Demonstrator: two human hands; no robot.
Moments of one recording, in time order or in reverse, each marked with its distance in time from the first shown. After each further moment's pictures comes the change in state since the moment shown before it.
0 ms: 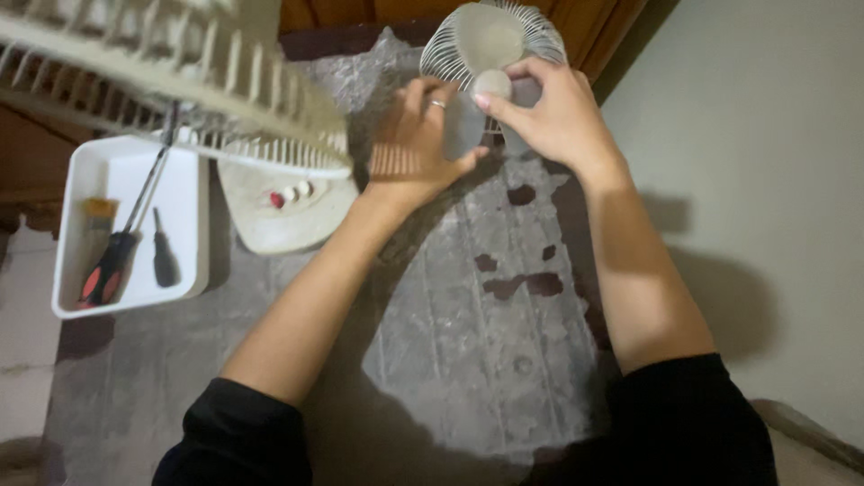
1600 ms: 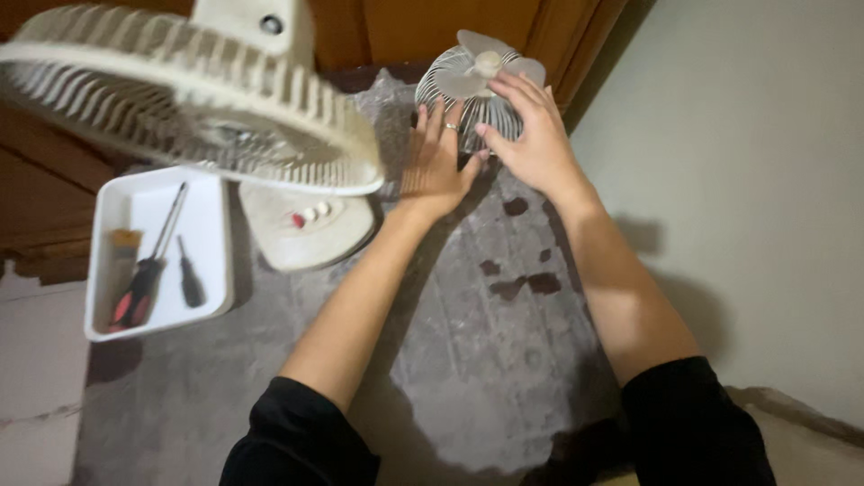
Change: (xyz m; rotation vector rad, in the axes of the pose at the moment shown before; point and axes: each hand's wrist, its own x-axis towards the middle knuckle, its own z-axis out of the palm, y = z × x) left_hand 0.000 -0.001 0.042 -0.163 -0.087 -0.143; right_hand -0.012 0.002 0.021 -0.040 0.144 -0.145
